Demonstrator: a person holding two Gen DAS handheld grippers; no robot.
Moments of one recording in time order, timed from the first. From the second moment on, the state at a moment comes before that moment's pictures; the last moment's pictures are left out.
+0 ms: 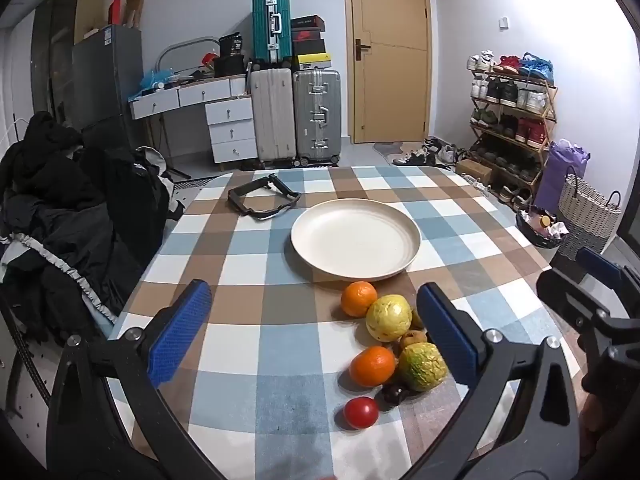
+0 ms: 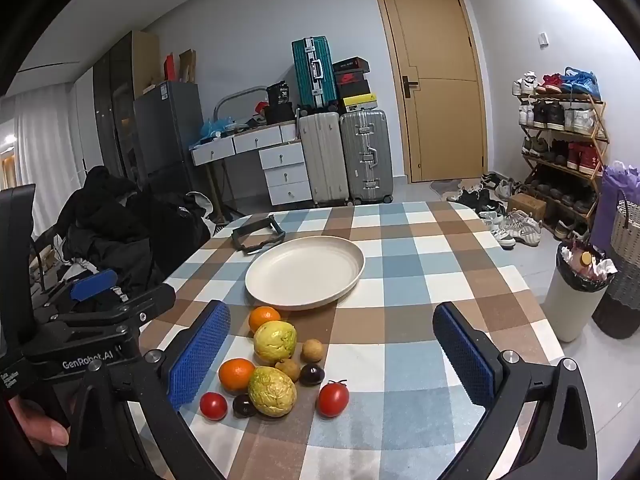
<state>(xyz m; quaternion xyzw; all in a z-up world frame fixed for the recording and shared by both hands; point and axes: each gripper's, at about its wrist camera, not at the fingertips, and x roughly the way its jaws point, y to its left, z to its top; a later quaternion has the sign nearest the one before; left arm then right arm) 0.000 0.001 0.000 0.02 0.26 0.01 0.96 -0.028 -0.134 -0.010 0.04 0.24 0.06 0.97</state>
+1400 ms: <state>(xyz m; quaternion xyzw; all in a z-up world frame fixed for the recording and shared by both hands) -0.008 0.013 0.008 0.00 0.26 0.01 0.97 -0.029 -0.131 -0.007 0.05 0.23 0.07 0.97</state>
